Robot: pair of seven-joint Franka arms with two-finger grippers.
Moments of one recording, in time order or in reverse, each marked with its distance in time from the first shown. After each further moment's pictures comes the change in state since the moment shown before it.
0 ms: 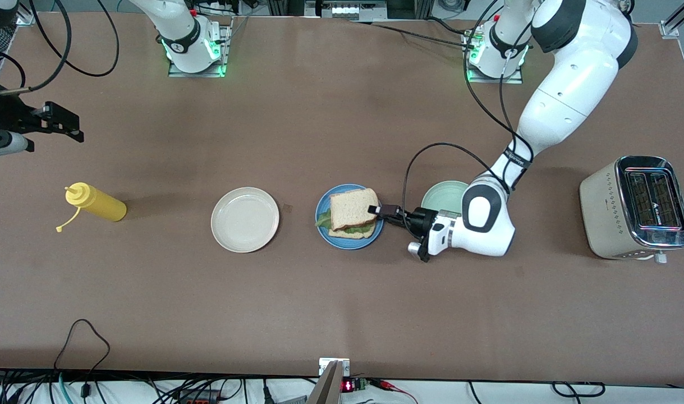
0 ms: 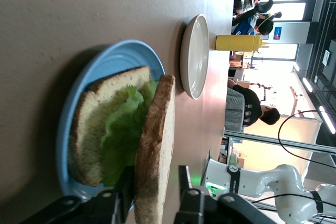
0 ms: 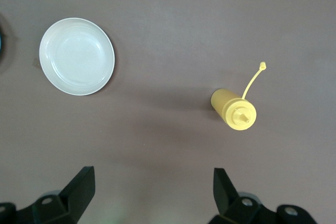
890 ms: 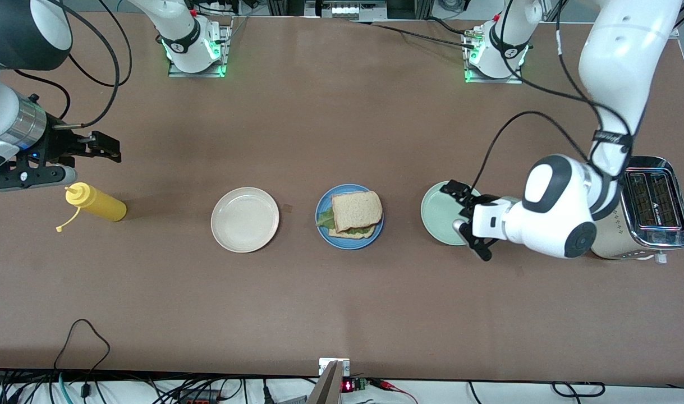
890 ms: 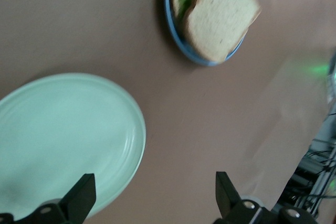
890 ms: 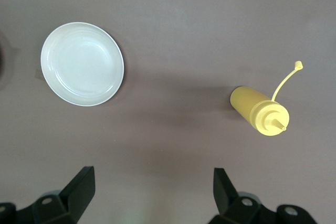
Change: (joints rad) left arm 0.067 -0.333 0.044 0.050 0.744 -0.410 -0.173; right arm 0.067 0.091 0.017 0.034 0.000 0.011 0.132
